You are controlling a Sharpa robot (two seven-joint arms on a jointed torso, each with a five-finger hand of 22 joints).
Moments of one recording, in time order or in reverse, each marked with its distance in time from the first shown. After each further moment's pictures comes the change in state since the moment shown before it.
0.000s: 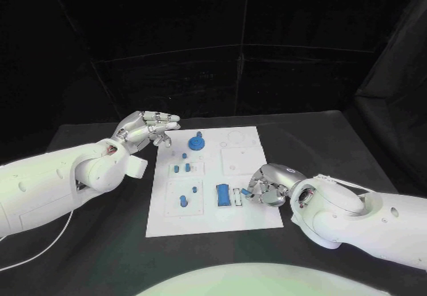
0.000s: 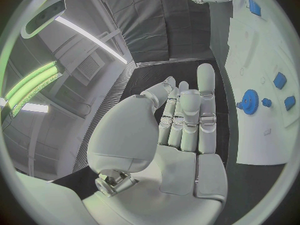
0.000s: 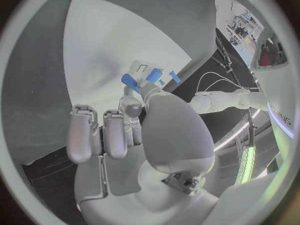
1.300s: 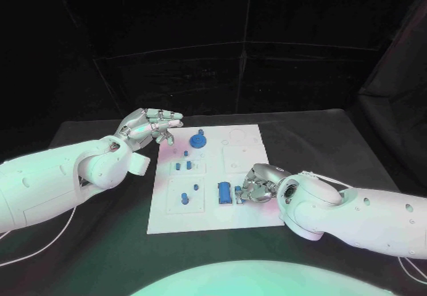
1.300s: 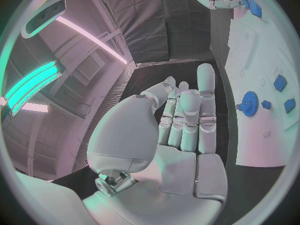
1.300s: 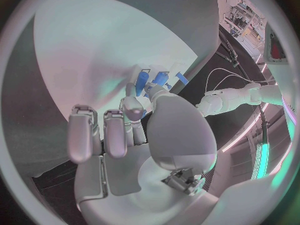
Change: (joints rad) left arm 0.000 0.002 0.000 0.001 0.000 0.004 -0.003; left_hand 0.000 0.000 0.000 0.000 0.000 0.000 0.000 0.000 0.000 -0.007 0.000 0.000 0.000 0.000 0.000 0.000 -0.001 0.000 0.000 0.000 0.000 -0.001; right arm 0.000 0.125 0.000 -0.101 0.092 0.025 -0.078; right_hand -0.119 -0.022 -0.060 0.067 0.171 0.051 -0.020 0.013 0.024 0.027 -0.012 0.026 0.018 -0.001 -0.001 0.000 0.000 0.000 0.000 0.000 0.000 0.001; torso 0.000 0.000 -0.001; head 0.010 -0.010
